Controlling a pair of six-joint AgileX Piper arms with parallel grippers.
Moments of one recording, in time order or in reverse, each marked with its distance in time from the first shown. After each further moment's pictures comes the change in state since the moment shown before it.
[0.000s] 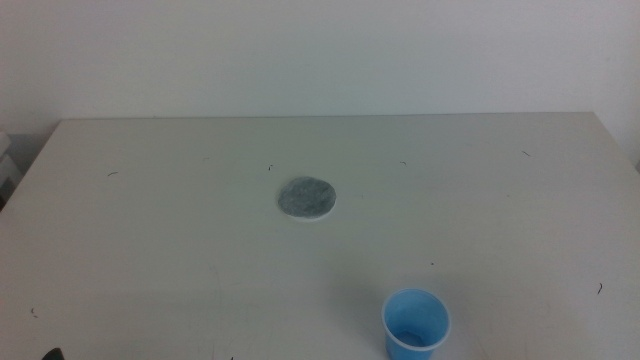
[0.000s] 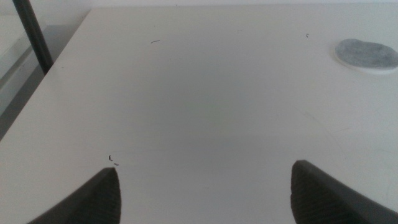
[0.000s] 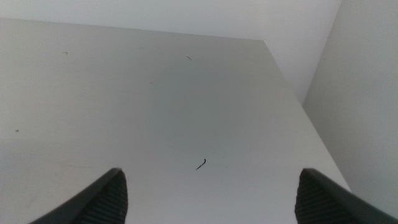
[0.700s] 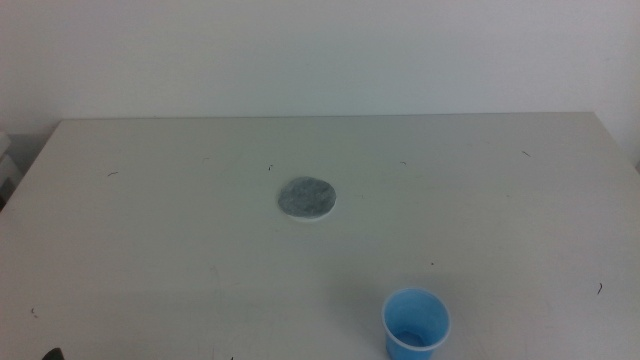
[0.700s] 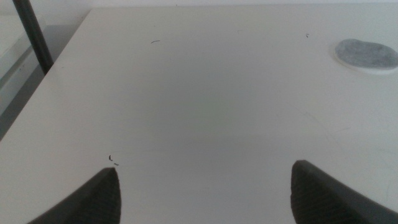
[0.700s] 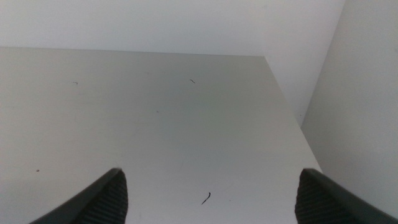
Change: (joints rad) left arm 0.000 0.000 0.000 0.000 0.000 0.000; right arm 0.000 0.199 -0.220 0.045 0.044 0.000
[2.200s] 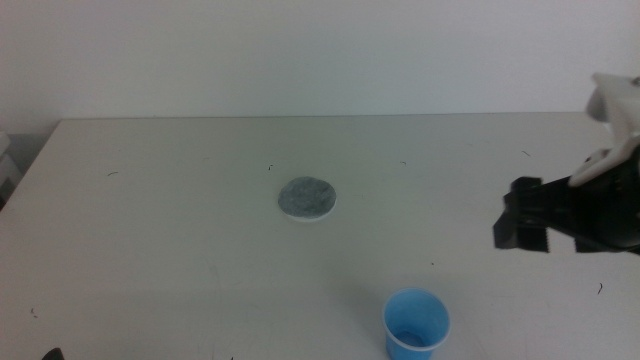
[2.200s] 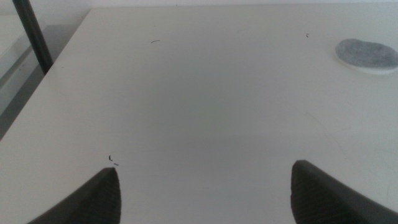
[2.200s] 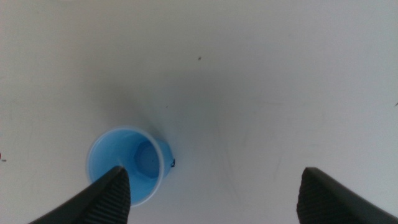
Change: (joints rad) left arm 0.000 0.000 0.000 0.000 0.000 0.000; right arm 0.531 1.002 -0.849 0.029 0.630 0.482
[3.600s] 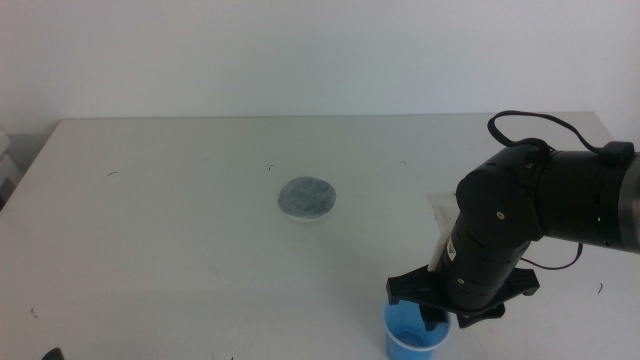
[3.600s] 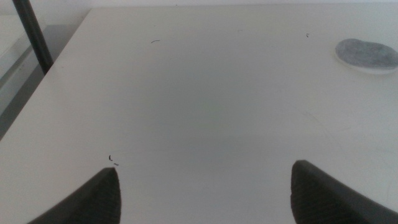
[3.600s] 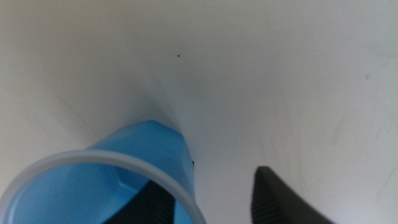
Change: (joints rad) left arm 0.000 0.000 0.000 0.000 0.000 0.000; right arm 0.160 0.499 -0.007 0.014 -0.135 0.098
